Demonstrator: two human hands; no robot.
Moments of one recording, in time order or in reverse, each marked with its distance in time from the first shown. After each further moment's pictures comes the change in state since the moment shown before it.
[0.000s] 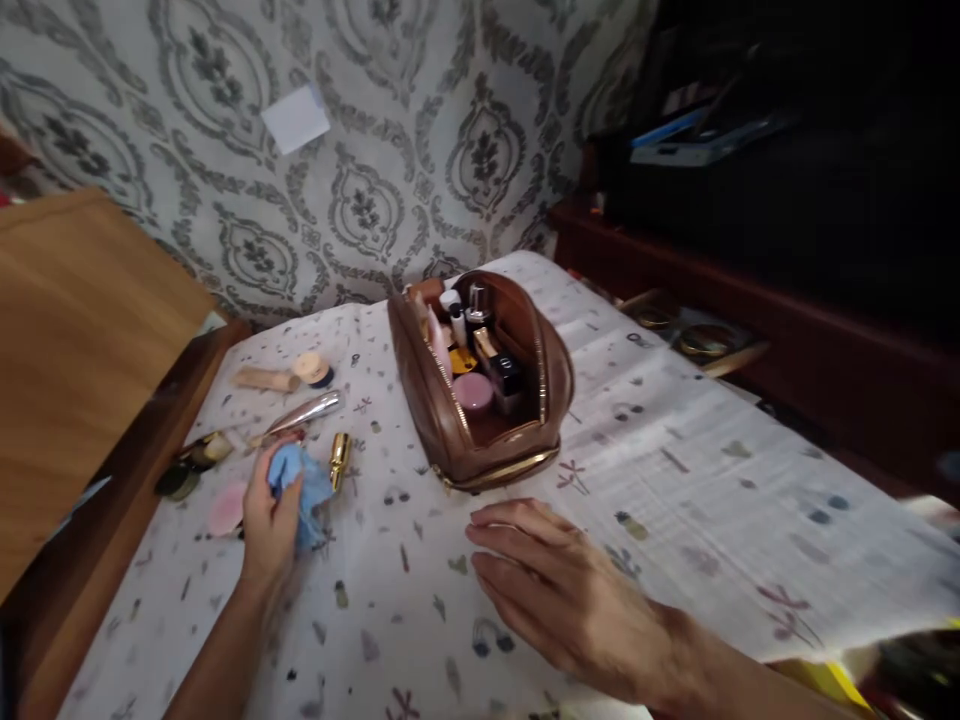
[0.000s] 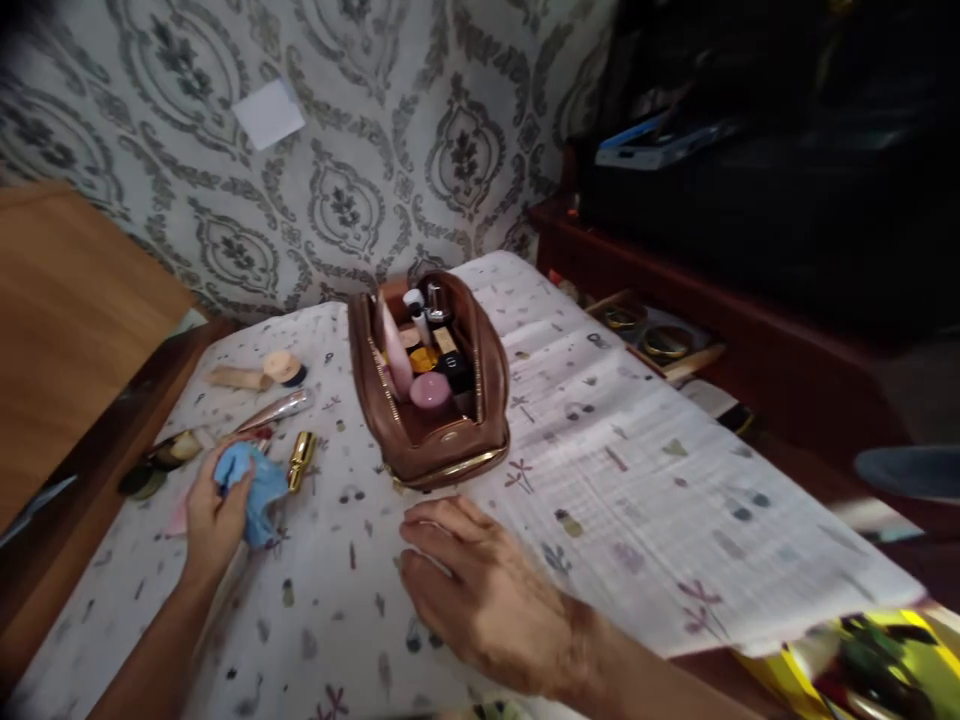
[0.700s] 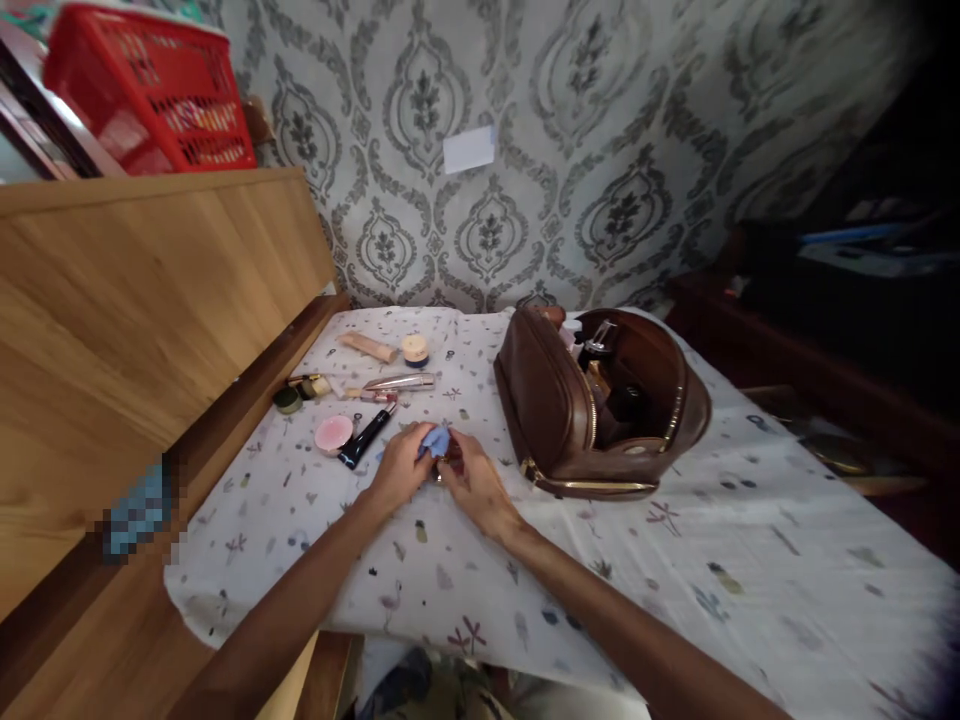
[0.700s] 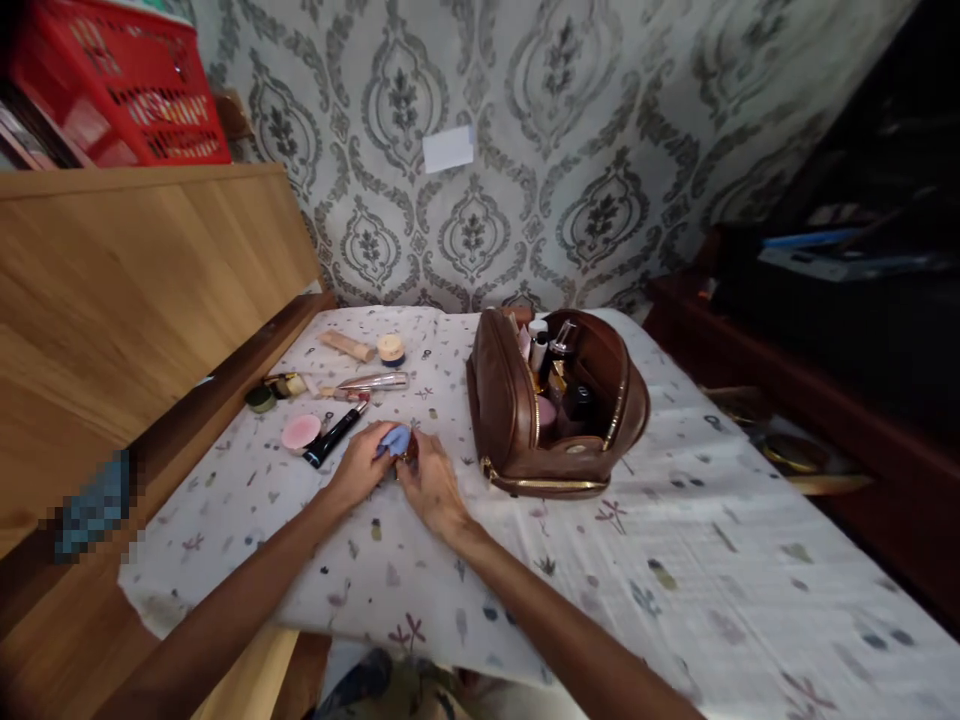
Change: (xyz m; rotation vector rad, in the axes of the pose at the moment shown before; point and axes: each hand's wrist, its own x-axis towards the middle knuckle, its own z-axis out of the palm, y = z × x) left_hand -0.017 -0.002 0.013 -0.088 -0.354 0.116; right_hand 0.073 -0.001 0.168 0.328 -0.104 0.511
